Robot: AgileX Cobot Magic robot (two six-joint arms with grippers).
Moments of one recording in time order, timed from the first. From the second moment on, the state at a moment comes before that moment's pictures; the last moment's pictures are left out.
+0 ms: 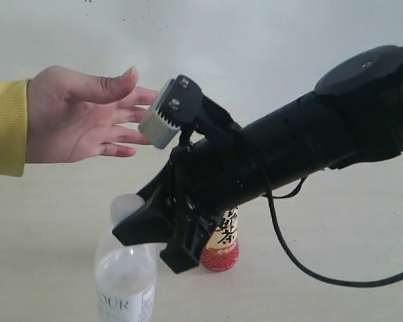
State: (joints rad) left arm -0.22 0.07 0.00 0.07 0.08 0.01; right arm 0.64 1.59 -1.05 1.23 0.79 -1.59
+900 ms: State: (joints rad) left arm -0.22 0.07 0.00 0.07 0.08 0.01; right arm 0.64 1.50 -1.25 1.24 0.54 -1.54
